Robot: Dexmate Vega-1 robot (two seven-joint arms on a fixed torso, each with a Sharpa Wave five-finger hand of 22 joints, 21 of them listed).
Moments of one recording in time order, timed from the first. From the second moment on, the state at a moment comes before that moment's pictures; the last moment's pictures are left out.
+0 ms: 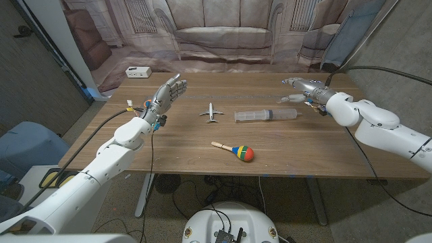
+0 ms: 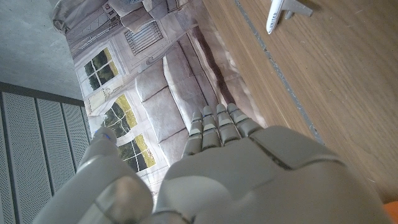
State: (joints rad) left arm 0.98 0.71 0.31 -1.64 -0.58 -0.24 -0.01; left_hand 0.14 -0.04 0.38 -0.12 0.19 0.23 0.11 0.20 0.17 0.22 0.09 0.23 0.19 0.19 0.08 0.20 0.17 0.12 0.04 0.20 0.17; right arm -0.82 -1.11 -0.48 -1.93 -0.41 -0.25 0.08; right_hand 0.46 0.00 0.27 -0.18 0.20 0.05 0.05 0.19 0.20 0.05 0.08 0.19 0.20 0.01 0.03 0.19 0.20 0.27 -0.02 0.18 0.17
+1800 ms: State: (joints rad) left arm 1.00 0.71 0.30 -1.66 -0.58 -0.23 0.03; left_hand 0.14 -0.04 0.38 -0.12 0.19 0.25 0.11 0.20 0.17 0.23 0.08 0.23 0.19 0.20 0.08 0.19 0.17 0.13 0.04 0.20 0.17; right arm -0.68 -1.04 -0.61 -1.80 -0.64 -0.13 0.31; right_hand 0.75 -0.06 0.35 -0.16 0.23 0.12 0.04 0.21 0.20 0.11 0.07 0.22 0.20 0.04 0.02 0.19 0.20 0.23 -0.02 0.17 0.17
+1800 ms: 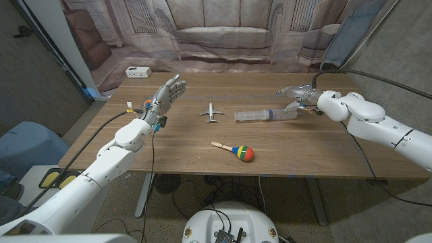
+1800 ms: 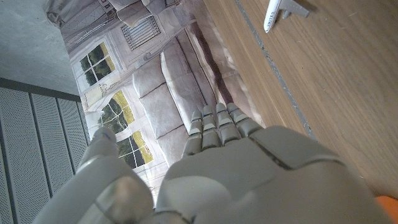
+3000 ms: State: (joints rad) left arm 1.03 0.72 0.29 -1.70 -0.58 -0.22 0.04; left_hand 0.14 -0.04 0.38 -0.12 0.19 0.25 0.11 0.19 0.17 0.23 0.08 0.22 0.19 0.20 0.08 0.19 0.17 0.12 0.04 0.20 0.17; right arm -0.61 -0.98 -0.66 -1.71 -0.61 -0.08 0.41; right_hand 0.80 -0.06 0.37 -0.16 0.24 0.11 0.07 0.20 0.20 0.11 0.06 0.22 0.20 0.11 0.02 0.21 0.20 0.38 -0.04 0.22 0.17
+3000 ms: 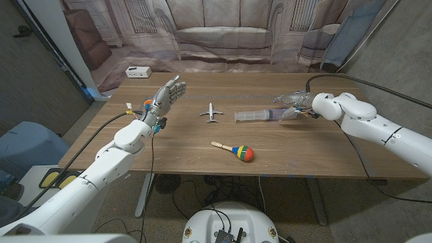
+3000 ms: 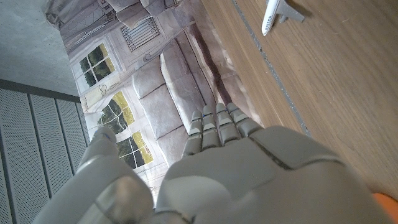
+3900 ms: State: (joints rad) left arm 1.05 0.72 0.29 -1.70 -0.58 -0.22 0.05; left_hand 0.14 -0.04 0.38 -0.12 0.19 0.26 0.12 0.19 0.18 0.24 0.09 0.22 0.19 0.21 0.09 0.19 0.17 0.13 0.04 0.20 0.17; right arm -0.57 -0.94 -0.70 -1.63 -0.56 -0.08 0.40; right_hand 0.87 -0.04 0.39 -0.17 0.24 0.19 0.06 0.22 0.20 0.19 0.05 0.24 0.20 0.19 -0.01 0.23 0.20 0.48 -0.05 0.22 0.17
